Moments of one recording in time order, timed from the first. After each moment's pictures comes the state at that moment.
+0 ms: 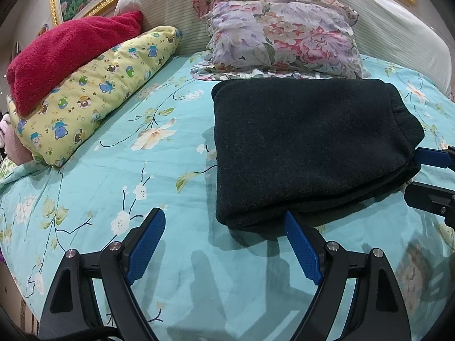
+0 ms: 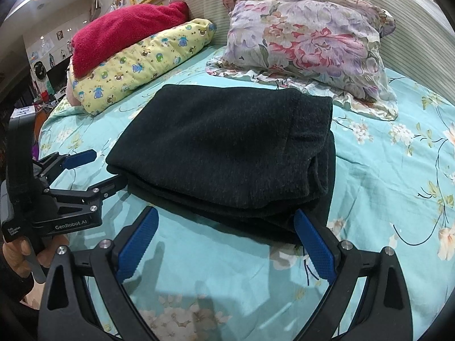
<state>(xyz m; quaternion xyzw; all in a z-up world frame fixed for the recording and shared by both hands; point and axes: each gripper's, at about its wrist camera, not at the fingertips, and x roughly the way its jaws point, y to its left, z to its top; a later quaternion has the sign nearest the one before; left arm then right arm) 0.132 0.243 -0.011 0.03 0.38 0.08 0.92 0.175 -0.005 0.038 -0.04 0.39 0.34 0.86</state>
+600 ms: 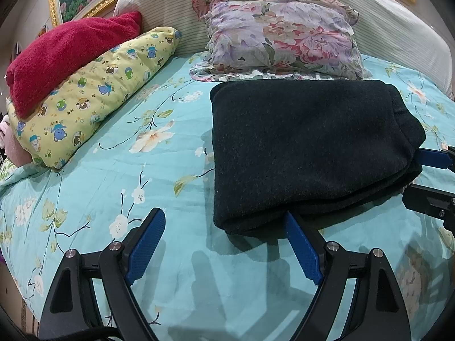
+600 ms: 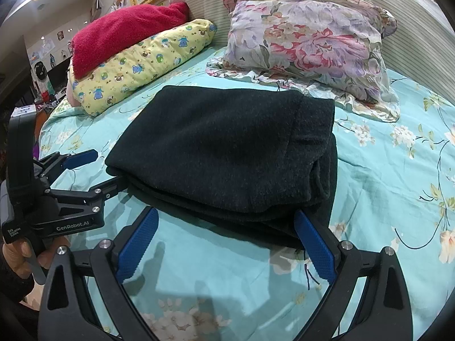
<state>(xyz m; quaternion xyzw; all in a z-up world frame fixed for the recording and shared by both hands) 0.136 0.243 -0.011 0.03 0.38 0.08 0.92 0.177 -0.003 0.038 -0.04 0.39 0.34 0.86</state>
